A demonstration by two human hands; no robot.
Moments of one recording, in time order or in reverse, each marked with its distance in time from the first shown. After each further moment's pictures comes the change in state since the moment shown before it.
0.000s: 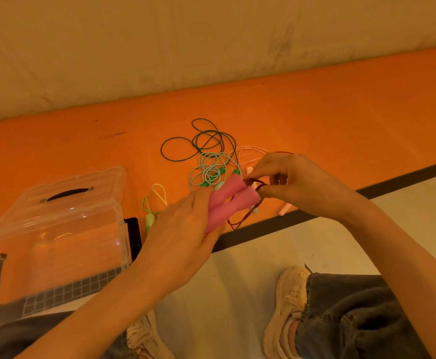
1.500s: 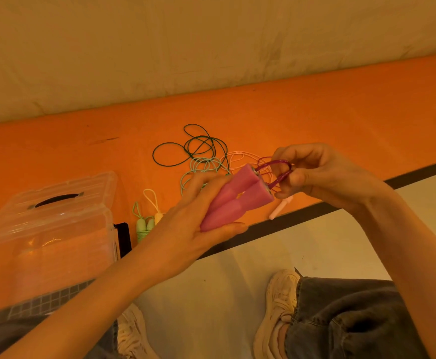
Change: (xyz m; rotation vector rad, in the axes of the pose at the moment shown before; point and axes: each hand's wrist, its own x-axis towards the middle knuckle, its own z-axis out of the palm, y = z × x) left_hand 0.017 0.013 -0.005 -0.577 -0.132 0.146; right_hand -0.022 0.020 -0.040 1.042 -0.165 0.007
